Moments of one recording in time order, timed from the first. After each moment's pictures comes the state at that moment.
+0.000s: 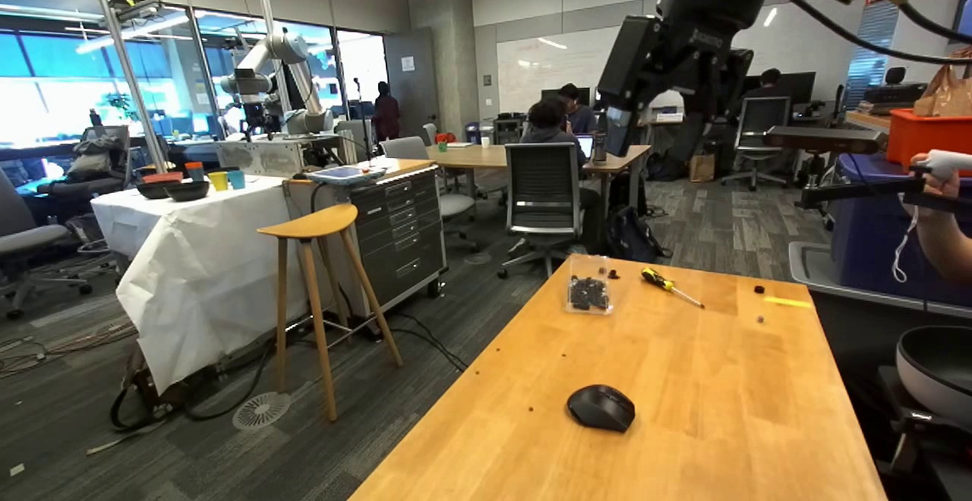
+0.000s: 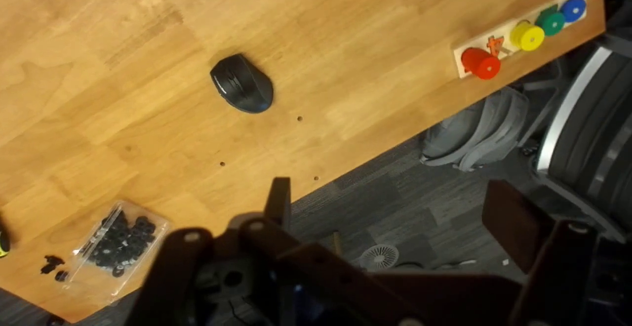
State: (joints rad) arm 0.01 -0.28 0.20 -2.25 0.01 2.26 0.73
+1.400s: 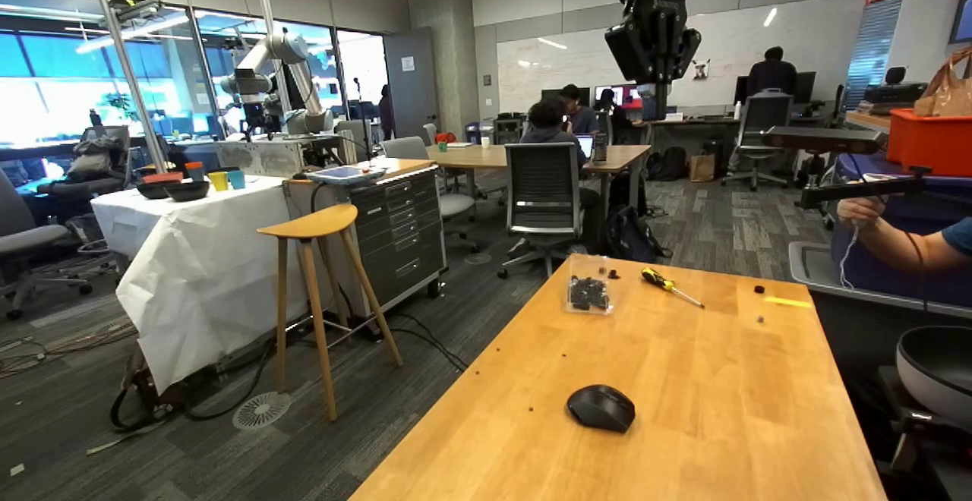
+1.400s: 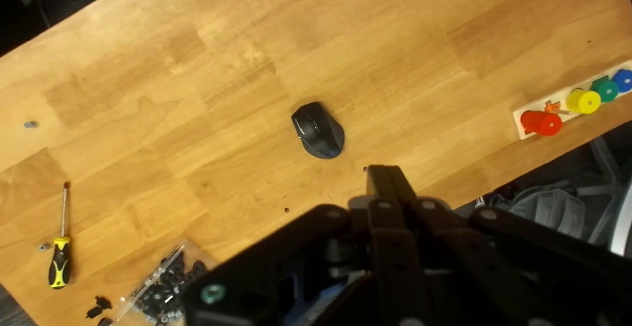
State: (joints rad) arm -0.02 -0.02 0.01 -1.77 0.08 1.69 0.45
